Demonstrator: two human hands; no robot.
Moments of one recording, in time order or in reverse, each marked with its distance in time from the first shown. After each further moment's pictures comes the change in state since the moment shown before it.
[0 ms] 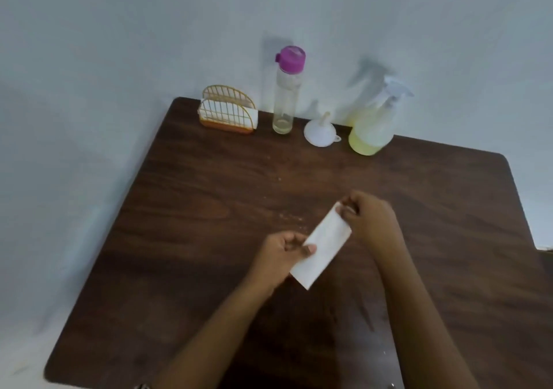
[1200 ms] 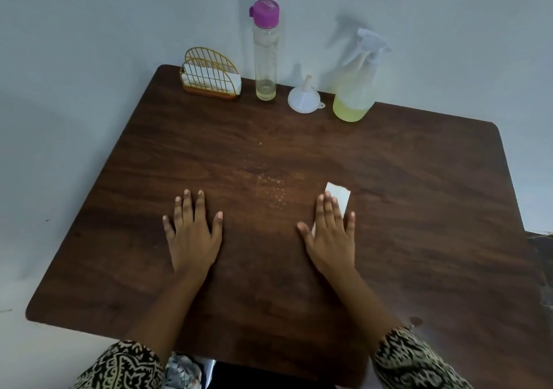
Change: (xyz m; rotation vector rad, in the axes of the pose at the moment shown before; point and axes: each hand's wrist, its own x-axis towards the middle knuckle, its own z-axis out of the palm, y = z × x) left_hand -0.007 -0.100 -0.061 1.191 0.738 0.095; right_hand -0.059 0.086 0.124 -0.270 0.036 -0.126
